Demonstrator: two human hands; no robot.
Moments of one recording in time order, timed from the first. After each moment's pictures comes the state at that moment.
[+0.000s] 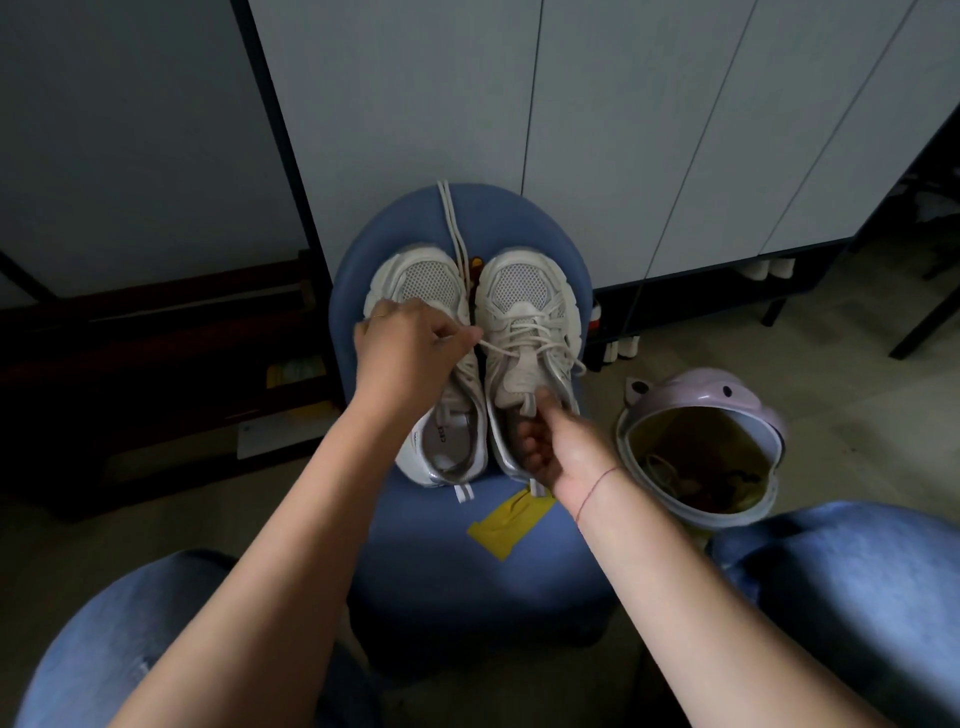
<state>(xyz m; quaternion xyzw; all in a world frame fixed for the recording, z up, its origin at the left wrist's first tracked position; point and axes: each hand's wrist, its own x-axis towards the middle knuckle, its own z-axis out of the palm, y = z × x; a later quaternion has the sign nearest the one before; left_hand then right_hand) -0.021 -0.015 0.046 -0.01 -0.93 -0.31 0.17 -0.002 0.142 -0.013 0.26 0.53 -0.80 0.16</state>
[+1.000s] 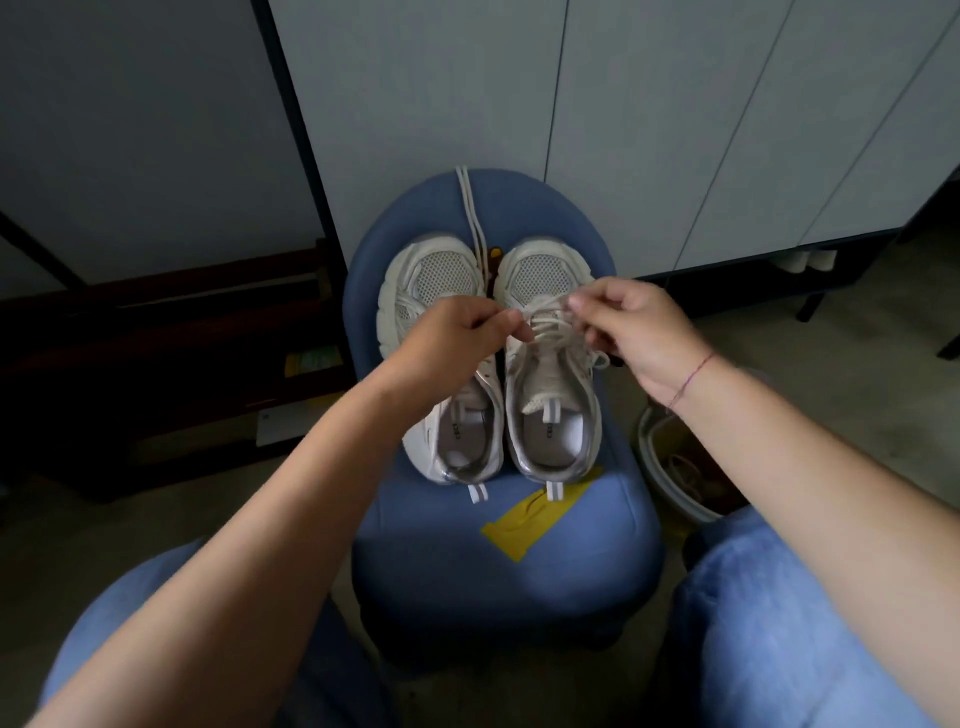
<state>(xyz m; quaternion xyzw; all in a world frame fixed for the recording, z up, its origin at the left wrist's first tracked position) -0.021 -0.003 0.063 -0.07 -0.85 -0.52 -0.02 -0.068 0.189 0.047 -0.07 0.76 -0.65 0.03</state>
